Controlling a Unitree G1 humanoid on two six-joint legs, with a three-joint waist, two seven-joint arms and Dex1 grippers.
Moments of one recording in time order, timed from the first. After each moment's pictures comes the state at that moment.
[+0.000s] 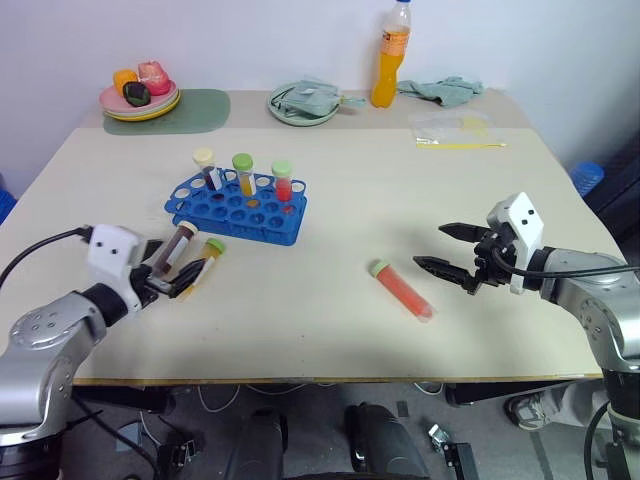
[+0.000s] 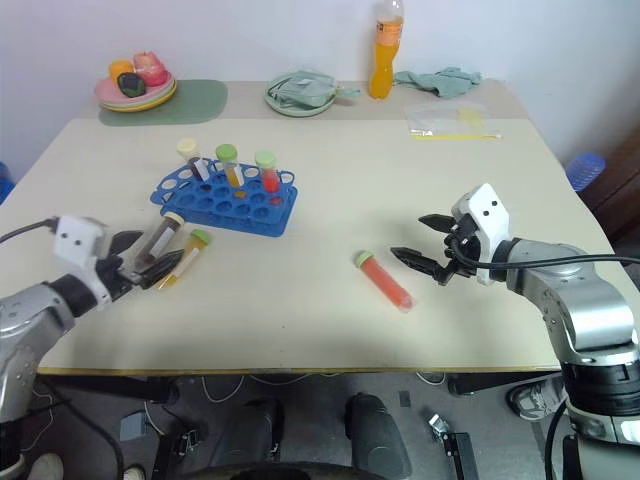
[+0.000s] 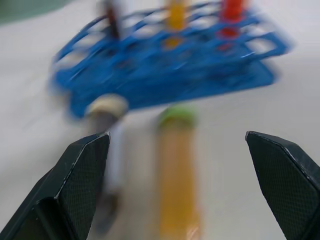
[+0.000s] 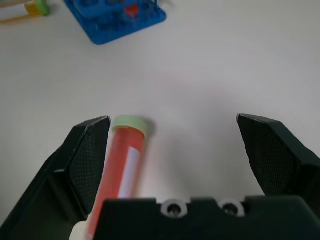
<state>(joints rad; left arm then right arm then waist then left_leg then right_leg) -0.01 0.69 0.33 -0.42 -0.47 0.63 -0.61 -0.28 -0.82 -0.15 -0.39 0.49 0.85 0.78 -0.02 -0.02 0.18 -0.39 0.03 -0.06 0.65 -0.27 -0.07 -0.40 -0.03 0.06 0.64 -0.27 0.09</state>
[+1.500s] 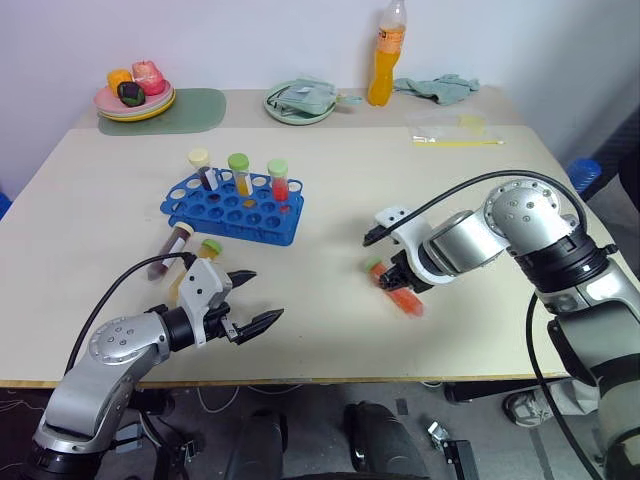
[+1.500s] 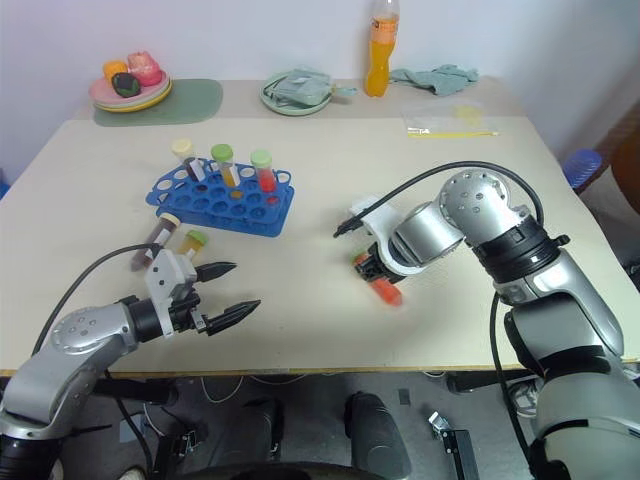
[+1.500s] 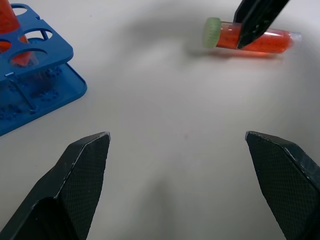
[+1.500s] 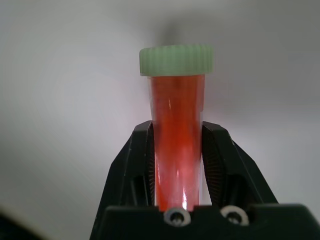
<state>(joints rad) 0.05 0.66 0.07 -0.49 -0.45 0.48 -0.76 -1.04 -0.72 0.49 0.06 1.70 1.60 -0.55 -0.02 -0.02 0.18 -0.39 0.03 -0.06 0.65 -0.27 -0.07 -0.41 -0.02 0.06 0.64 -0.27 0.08</state>
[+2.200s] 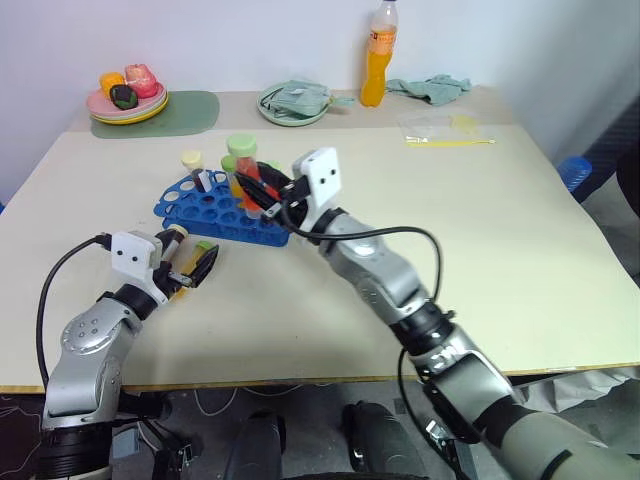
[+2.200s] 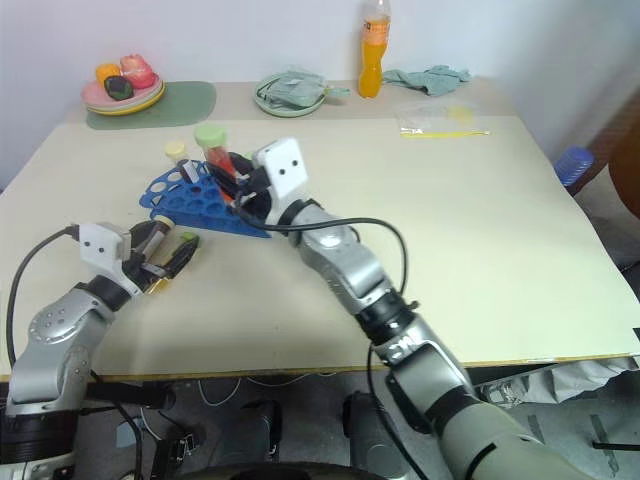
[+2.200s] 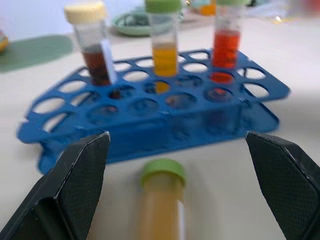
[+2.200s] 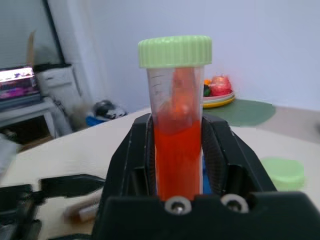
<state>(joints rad) -0.04 0.50 0.29 -0.17 -0.36 0.22 -0.51 -0.80 0.03 0.43 0.36 0.37 0.03 0.24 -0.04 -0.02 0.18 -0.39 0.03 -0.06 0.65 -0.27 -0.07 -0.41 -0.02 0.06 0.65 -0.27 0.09</state>
